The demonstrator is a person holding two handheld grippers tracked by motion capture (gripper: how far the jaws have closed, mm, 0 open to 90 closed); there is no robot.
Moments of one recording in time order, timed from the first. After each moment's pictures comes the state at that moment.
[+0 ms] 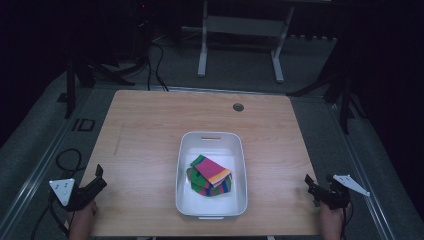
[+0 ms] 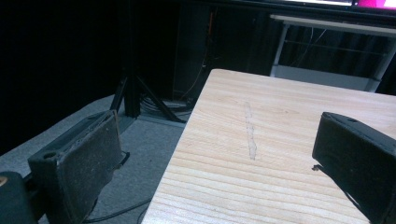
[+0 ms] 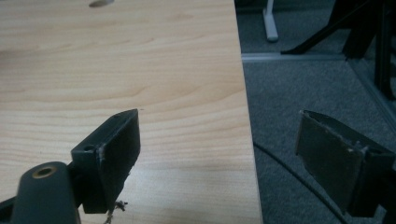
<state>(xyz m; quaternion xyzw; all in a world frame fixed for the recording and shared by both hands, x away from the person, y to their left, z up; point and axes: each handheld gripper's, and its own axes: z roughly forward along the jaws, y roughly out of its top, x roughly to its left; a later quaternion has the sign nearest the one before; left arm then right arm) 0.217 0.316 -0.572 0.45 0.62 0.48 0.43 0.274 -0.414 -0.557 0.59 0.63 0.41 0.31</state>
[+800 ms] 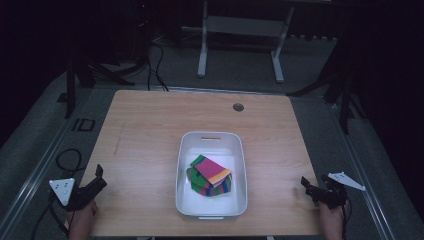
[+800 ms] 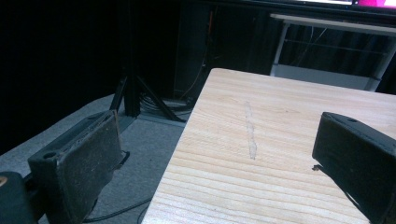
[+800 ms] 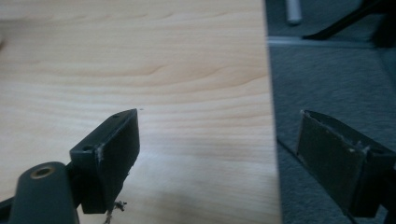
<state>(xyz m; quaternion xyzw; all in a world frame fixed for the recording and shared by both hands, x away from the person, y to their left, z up) 0.217 0.317 -0.572 0.45 0.62 0.48 0.43 0.281 -0.411 -0.558 0.57 0.67 0.39 0.26</state>
